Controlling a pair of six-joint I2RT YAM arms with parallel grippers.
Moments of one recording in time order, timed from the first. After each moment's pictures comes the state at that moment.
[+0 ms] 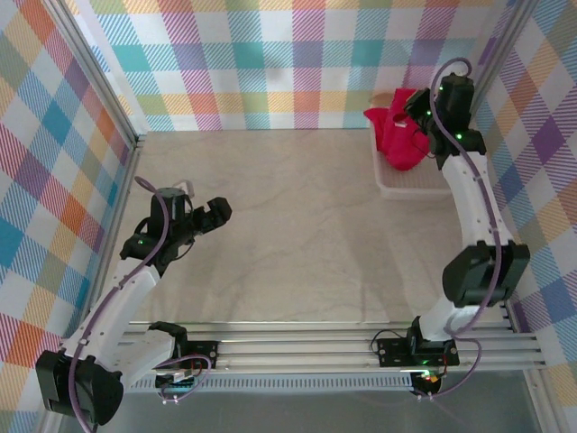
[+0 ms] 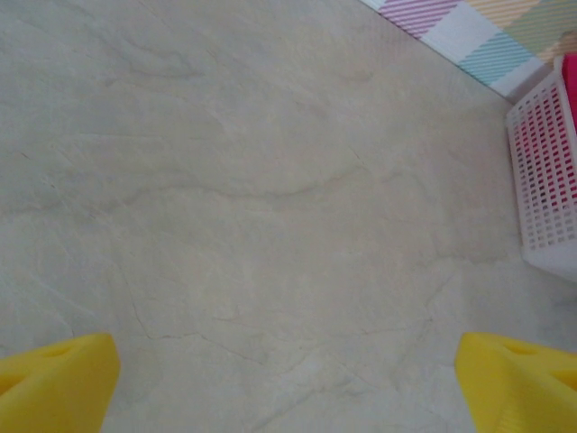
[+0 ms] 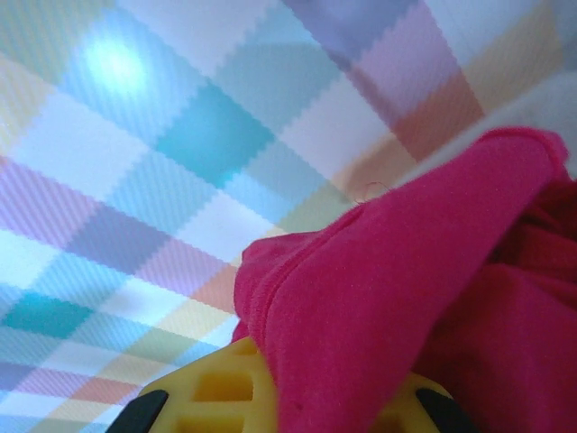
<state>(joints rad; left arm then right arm) -0.24 0.97 0.83 -0.51 0.09 -0.60 0.02 1.62 1.72 -0.41 -0.04 0.74</state>
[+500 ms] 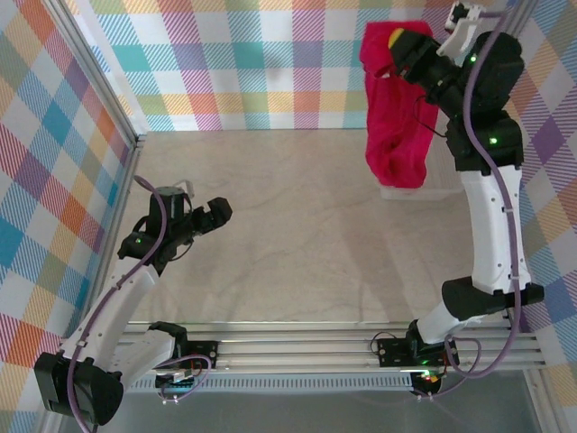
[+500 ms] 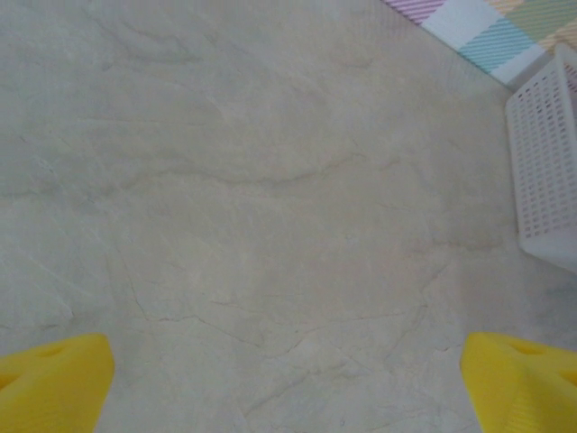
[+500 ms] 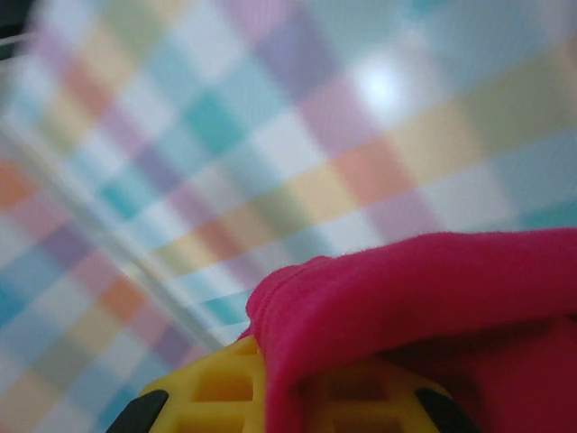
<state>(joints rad) -0.24 0.97 0.87 -0.56 0.10 -0.61 0.24 1.58 2.30 -0.58 -0.30 0.61</state>
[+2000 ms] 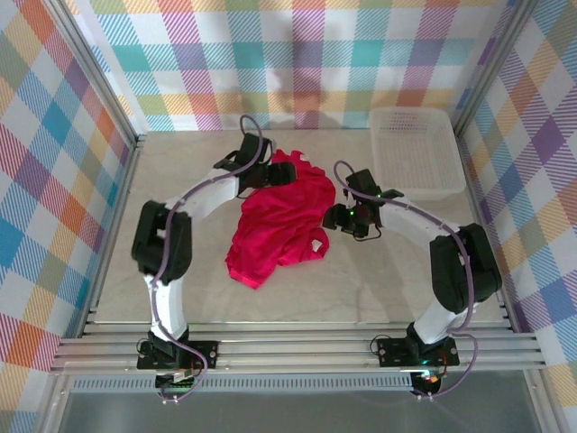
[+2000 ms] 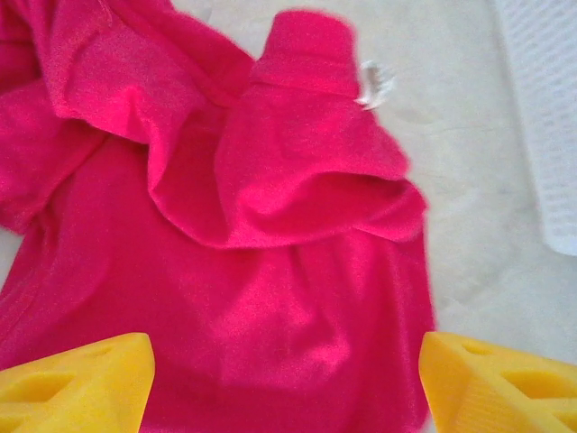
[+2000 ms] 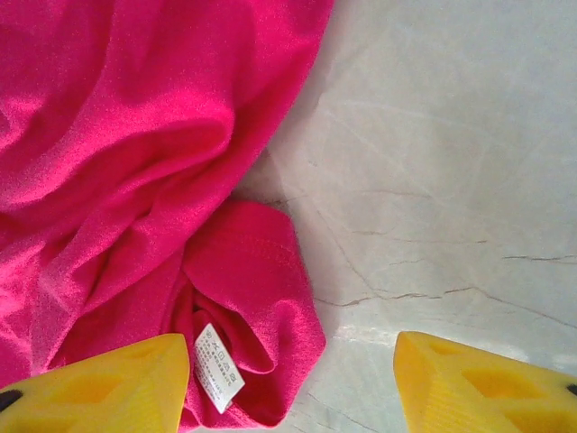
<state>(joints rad) -0.44 2.03 1.62 -0.40 0.15 -0.47 0.43 1.65 1.06 -0.53 -0.28 0.60</state>
